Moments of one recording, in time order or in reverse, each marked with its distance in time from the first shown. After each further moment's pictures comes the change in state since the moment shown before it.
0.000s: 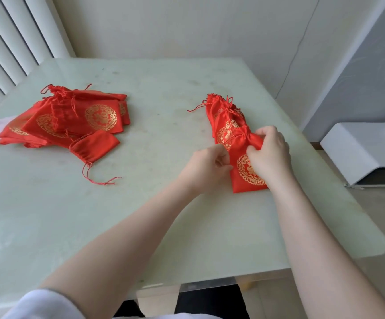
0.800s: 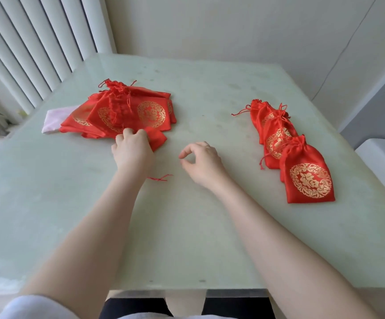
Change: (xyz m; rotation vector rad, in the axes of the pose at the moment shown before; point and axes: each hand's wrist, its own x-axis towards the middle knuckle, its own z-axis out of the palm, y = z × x) left_hand -0.045 -0.120 -0.148 0.668 0.429 -0.608; right_hand -0.055 -0.125 0.131 0.014 -0.466 -0.371
